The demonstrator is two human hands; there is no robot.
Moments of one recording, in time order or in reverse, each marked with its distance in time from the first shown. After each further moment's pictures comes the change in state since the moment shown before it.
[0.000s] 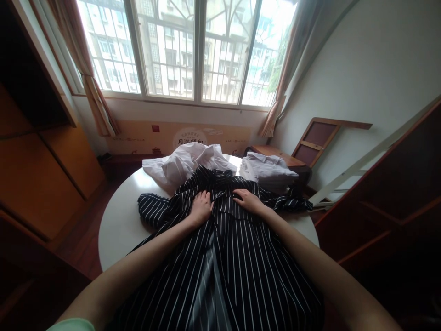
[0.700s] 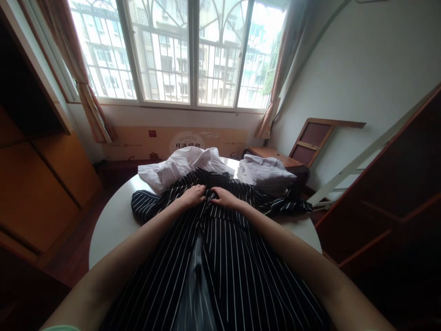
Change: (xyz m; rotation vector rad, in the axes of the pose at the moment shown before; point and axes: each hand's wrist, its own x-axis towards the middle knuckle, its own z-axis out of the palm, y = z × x) left_hand 0.064 -0.043 -0.028 -0.074 -0.115 0.281; right_hand 0.062 -0.048 0.022 0.304 0.036 -0.110
